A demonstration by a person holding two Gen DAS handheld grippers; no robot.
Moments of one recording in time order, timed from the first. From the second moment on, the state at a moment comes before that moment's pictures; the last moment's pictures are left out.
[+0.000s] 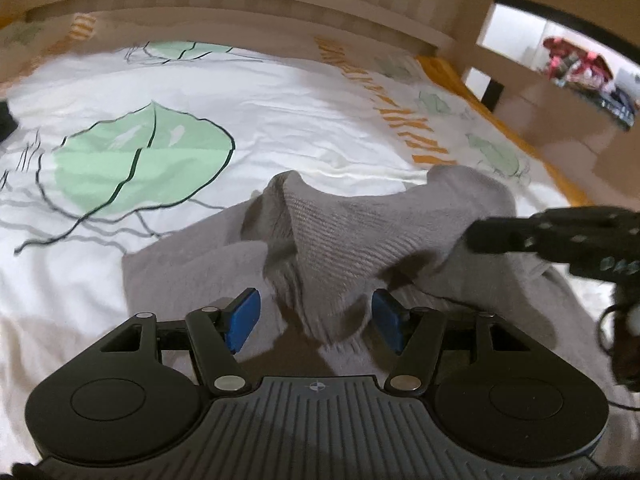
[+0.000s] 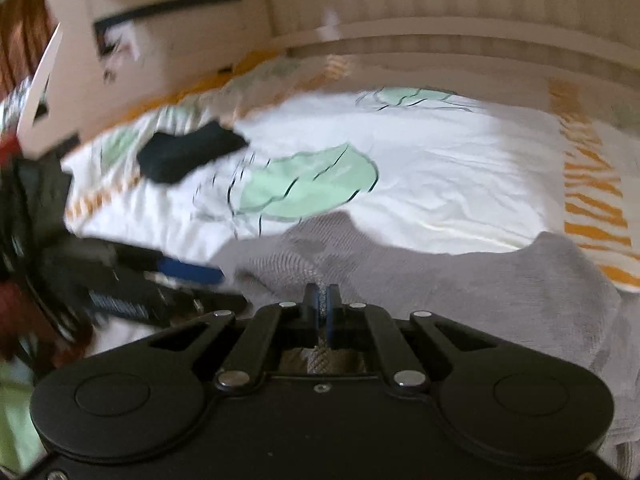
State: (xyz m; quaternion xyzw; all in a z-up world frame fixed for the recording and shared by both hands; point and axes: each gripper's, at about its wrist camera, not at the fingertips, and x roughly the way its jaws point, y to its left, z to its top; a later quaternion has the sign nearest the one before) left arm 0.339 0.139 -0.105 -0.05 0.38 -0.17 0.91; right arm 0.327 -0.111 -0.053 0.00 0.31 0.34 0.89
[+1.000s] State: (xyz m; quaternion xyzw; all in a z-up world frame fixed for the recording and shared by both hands) left arm 0.332 0.198 -0.098 0.04 0.36 -0.05 0.93; right arm 0.281 -0.091 -0.102 0.00 0.36 0.44 0.82
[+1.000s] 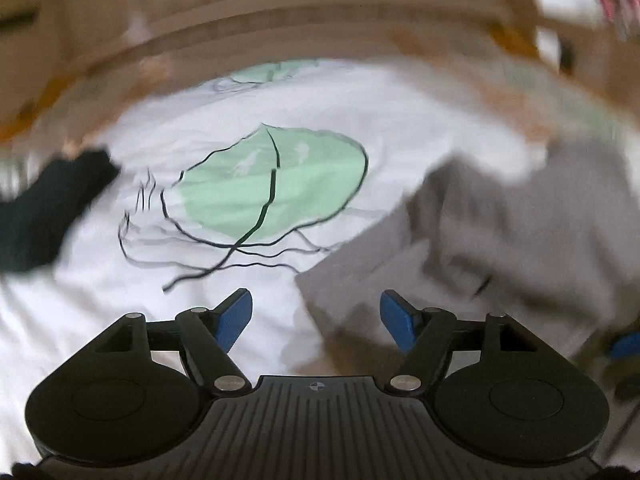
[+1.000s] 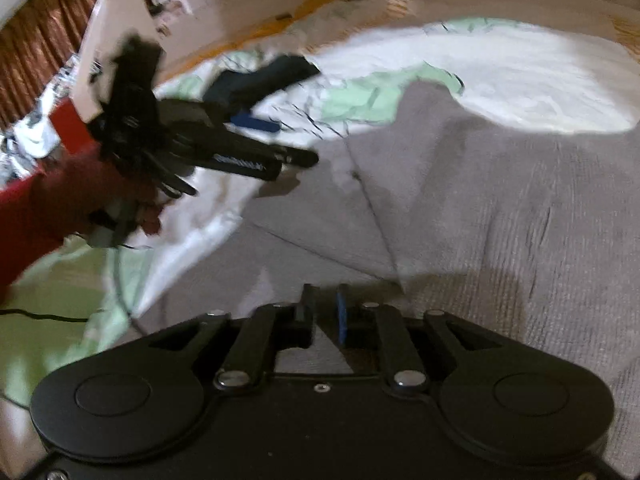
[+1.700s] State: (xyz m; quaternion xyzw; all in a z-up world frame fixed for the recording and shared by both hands) left arm 0.379 0.150 -0.149 -0.14 0.35 -0.10 0.92; right arm 0.390 -0.214 -0.115 0.05 0.34 0.17 0.93
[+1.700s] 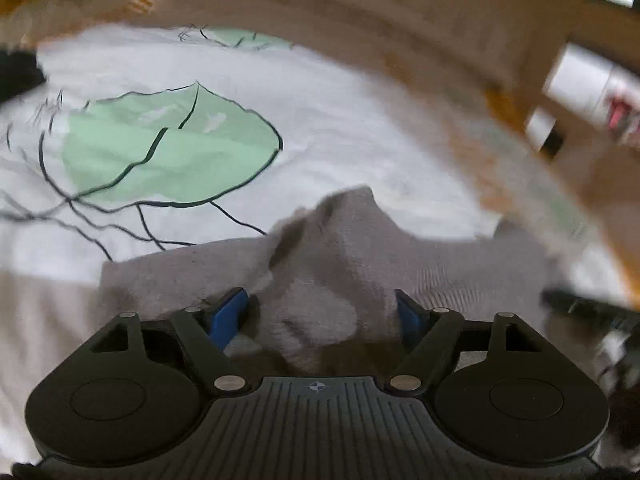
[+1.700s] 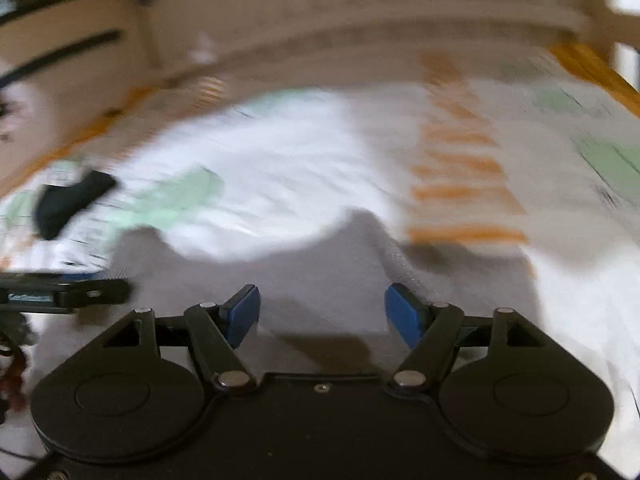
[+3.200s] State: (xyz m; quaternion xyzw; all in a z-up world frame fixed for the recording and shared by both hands) left arm 0.100 0.158 -0.114 -0.20 0.43 -0.12 0.87; right arm 0.131 -0.338 -0.084 0.23 0.45 0.13 0.85
